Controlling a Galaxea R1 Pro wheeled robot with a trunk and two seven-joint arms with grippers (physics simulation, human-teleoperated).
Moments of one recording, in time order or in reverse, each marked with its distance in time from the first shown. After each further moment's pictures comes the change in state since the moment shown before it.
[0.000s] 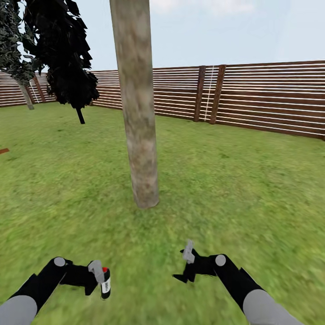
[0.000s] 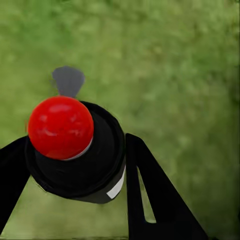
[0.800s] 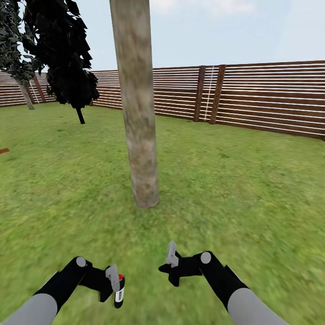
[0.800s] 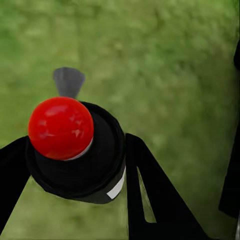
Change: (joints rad) left arm -0.005 -0.110 -0.068 -0.006 -0.111 0.021 -0.024; right arm -0.002 0.102 0.009 -0.041 0.032 0.001 0.156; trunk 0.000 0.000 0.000
